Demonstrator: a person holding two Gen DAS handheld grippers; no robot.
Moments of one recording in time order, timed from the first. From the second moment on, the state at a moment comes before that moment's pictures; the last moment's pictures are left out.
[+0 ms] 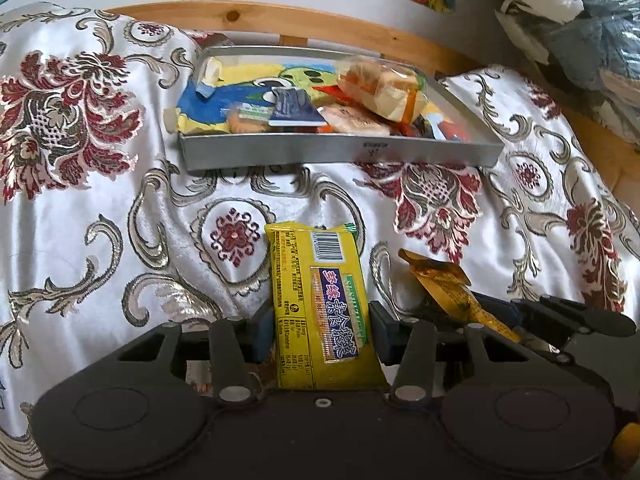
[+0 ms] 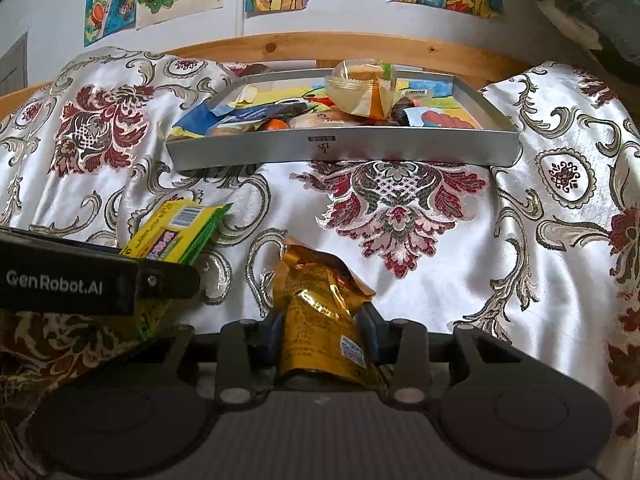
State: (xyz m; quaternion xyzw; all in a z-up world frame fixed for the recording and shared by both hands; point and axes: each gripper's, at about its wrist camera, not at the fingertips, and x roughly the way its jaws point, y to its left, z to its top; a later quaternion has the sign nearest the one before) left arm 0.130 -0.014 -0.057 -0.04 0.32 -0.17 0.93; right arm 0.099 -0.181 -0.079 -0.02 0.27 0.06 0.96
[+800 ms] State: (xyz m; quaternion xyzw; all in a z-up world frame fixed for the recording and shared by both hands) left arm 0.132 -0.005 -0.036 -0.07 0.29 -0.15 0.94; right arm 0.097 -0.183 -0.067 -0.01 0.24 0.05 0.97
